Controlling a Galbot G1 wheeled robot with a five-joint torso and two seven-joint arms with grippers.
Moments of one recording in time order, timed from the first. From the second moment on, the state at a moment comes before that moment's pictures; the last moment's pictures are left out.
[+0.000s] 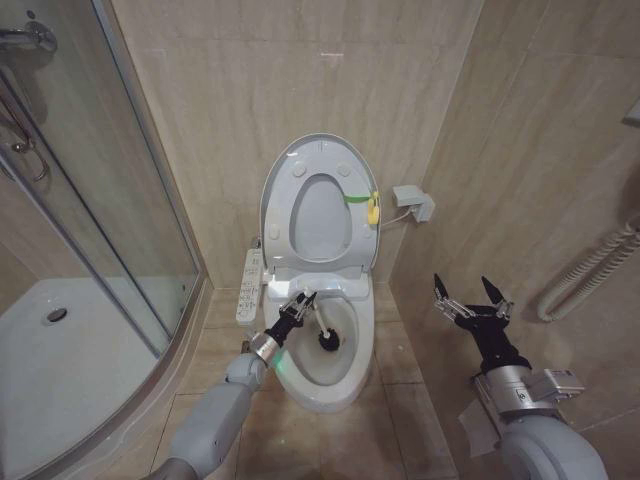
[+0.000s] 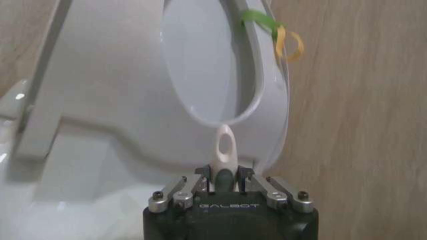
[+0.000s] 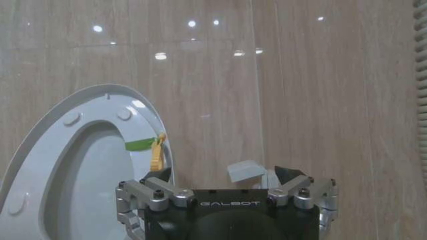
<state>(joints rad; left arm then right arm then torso) 0.63 -1.40 0.00 -0.90 -0.68 -0.50 0.58 -1.56 1.17 0.73 2.28 0.50 0.02 0.17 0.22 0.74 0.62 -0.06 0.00</state>
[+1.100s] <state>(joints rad) 0.62 -1.48 -0.03 -0.81 -0.68 -0.56 0.59 -1.58 1.18 0.74 2.29 0.51 0.03 0.16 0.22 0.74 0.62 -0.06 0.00</state>
